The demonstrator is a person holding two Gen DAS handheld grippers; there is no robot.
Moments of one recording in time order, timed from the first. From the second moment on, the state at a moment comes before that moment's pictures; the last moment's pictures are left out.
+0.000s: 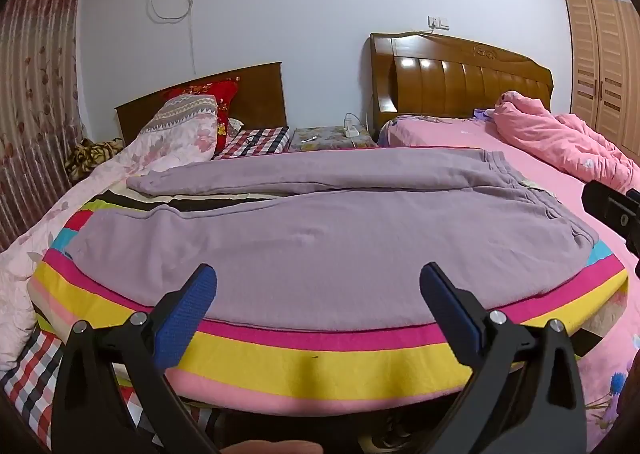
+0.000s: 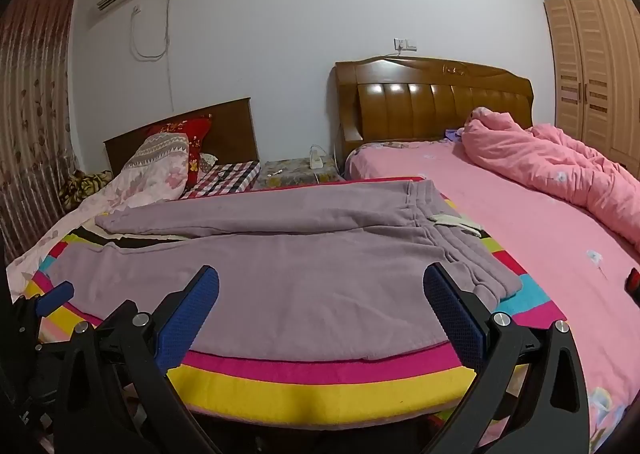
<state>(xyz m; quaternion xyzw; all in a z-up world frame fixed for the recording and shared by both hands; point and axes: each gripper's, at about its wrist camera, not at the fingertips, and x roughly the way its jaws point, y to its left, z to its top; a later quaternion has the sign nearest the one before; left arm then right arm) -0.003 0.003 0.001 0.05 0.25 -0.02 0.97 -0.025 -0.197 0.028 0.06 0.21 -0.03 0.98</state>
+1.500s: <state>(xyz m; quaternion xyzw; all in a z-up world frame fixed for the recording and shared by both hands) 0.002 0.012 -0.005 0.04 0.27 -0.01 0.96 -0.019 -0.198 0.018 0.07 0.22 -0.02 0.97</state>
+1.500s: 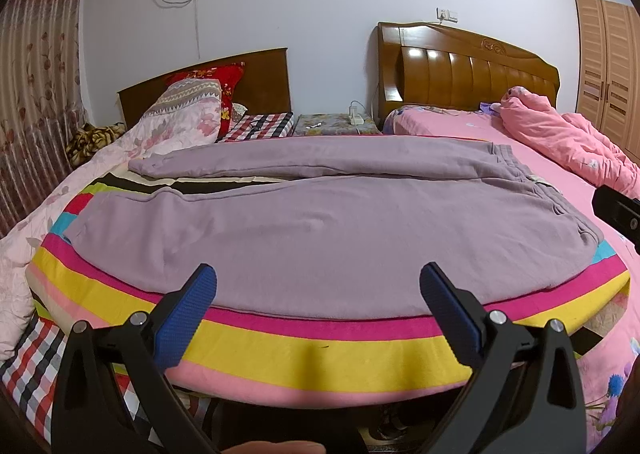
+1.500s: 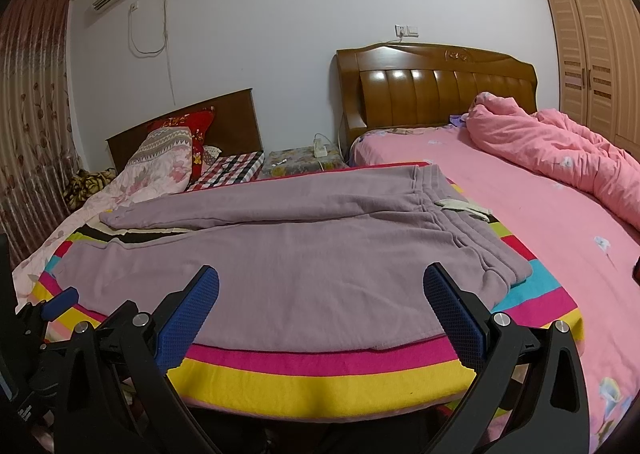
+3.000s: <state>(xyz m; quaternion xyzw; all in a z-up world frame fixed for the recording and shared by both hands) 0.201 0.018 0.050 0.19 0.26 -0.05 0.95 0.173 -0.340 0.043 0.07 0.28 -0.01 0.96</state>
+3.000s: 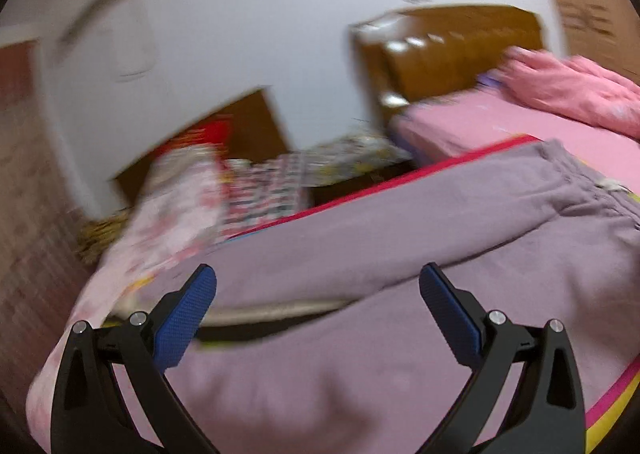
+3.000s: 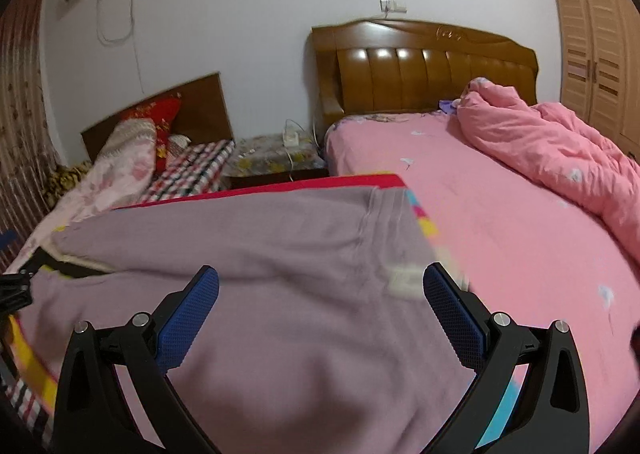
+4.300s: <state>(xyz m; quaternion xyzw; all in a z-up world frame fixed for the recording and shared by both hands) 0.556 -0.033 -0.058 0.17 0.47 -0.46 0.74 0.356 -0.330 0.034 -0.20 0.33 0.23 0.89</state>
